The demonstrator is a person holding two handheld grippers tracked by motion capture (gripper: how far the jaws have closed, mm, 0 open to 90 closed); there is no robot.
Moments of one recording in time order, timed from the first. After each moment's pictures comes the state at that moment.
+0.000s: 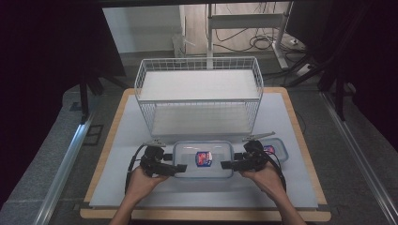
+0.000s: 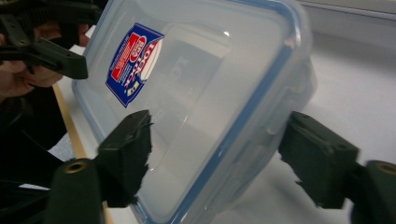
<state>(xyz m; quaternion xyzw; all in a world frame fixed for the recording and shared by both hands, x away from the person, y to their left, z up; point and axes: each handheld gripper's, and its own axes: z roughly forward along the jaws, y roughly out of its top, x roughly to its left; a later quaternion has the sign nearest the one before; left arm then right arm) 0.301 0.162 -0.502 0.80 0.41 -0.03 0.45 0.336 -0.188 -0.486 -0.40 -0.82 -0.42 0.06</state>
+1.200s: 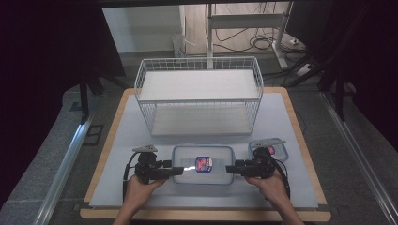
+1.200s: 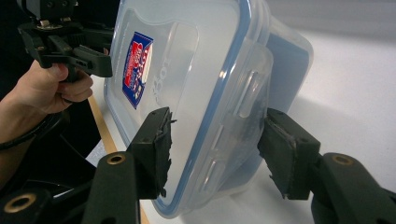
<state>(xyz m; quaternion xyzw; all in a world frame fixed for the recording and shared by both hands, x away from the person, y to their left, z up) 0.285 0.177 -0.513 0.75 0.43 -0.07 0.49 0.317 -0.209 -0.493 -0.40 -0.78 -0.47 0.10</state>
